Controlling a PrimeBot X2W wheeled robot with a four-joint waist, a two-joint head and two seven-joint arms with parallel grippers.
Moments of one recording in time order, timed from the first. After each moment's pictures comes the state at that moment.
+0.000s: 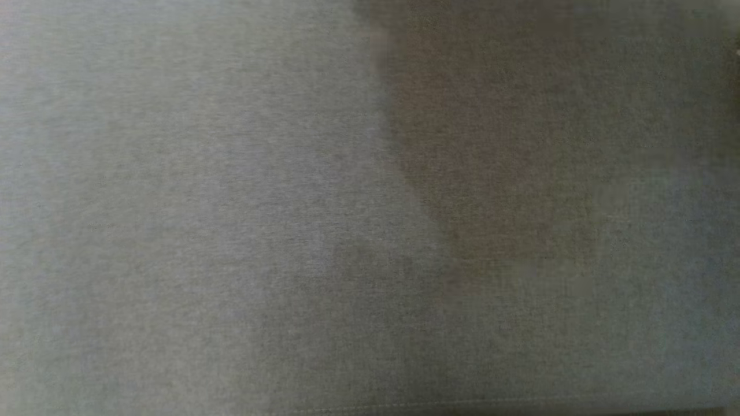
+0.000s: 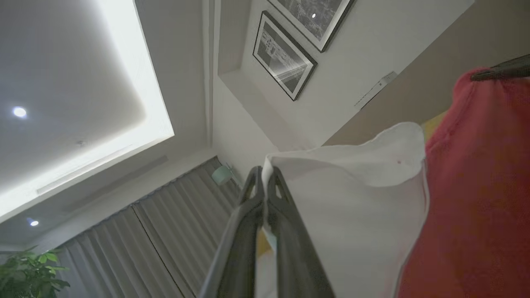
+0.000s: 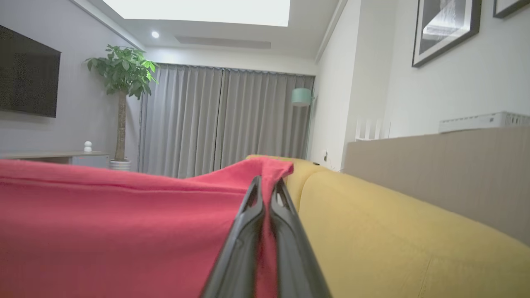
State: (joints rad) left arm -1.48 0.43 -0.54 0.38 -0.17 -0.12 -0.26; right arm -1.44 -0.67 0.53 0.74 0.69 0.12 -0.26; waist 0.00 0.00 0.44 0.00
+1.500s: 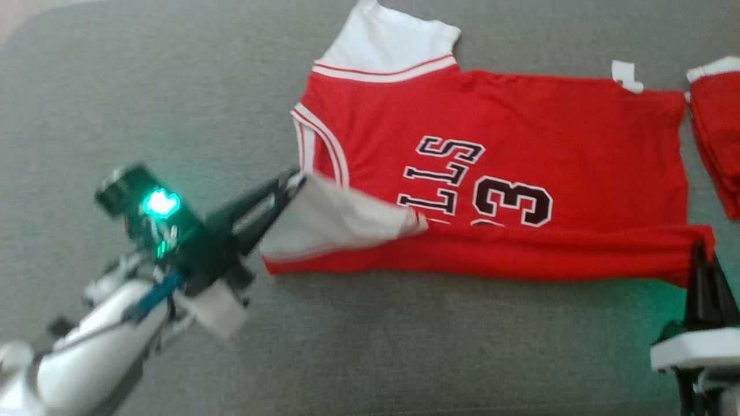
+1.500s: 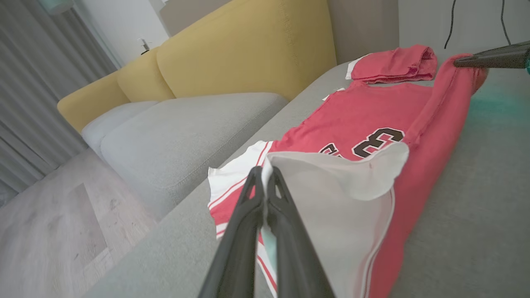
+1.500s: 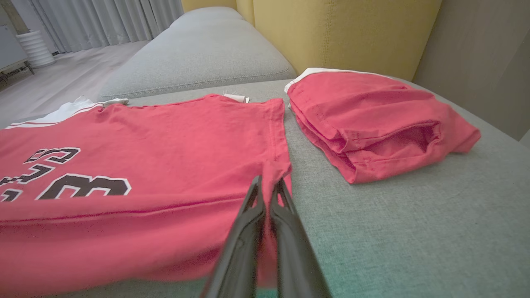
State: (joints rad) left arm -0.50 0.62 -0.75 -0.04 -0.24 -0.10 -0.07; right arm 0.04 -0.10 -0.23 0.18 0.18 0.12 -0.18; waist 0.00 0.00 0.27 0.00
